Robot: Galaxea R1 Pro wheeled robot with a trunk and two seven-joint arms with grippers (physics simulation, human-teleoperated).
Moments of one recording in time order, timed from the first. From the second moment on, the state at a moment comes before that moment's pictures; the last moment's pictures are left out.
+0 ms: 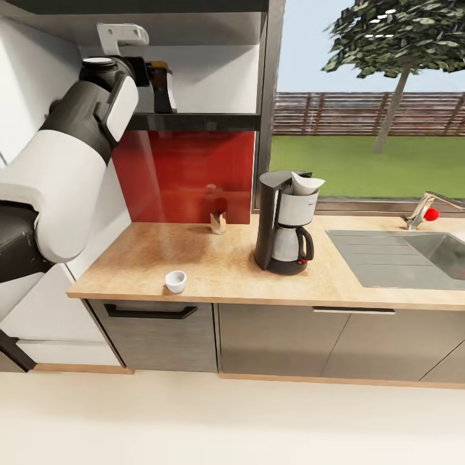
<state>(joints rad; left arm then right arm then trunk) -1.88 -0.06 -0.09 -0.50 0.05 0.32 0.32 -0.37 0.00 0.17 -0.02 -0.03 0.23 0.00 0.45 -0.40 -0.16</state>
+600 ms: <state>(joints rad) -1.87 -0.06 -0.08 -0.49 0.06 0.33 0.41 -0.37 0.00 0.17 -0.02 -0.03 0.23 0.00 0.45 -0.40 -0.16</state>
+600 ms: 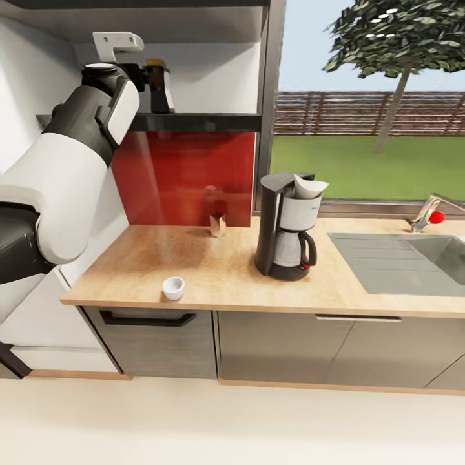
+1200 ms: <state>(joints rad) -1.87 -0.06 -0.09 -0.49 0.06 0.33 0.41 -0.37 -0.01 0.17 -0.02 -0.03 0.23 0.00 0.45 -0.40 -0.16</state>
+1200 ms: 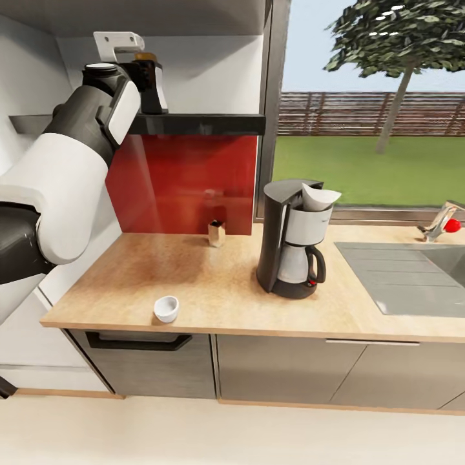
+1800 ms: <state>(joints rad) -1.87 -0.08 -0.09 -0.50 0.06 0.32 0.41 -0.37 -0.01 0.17 -0.02 -0.03 0.24 0.00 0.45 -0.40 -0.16</state>
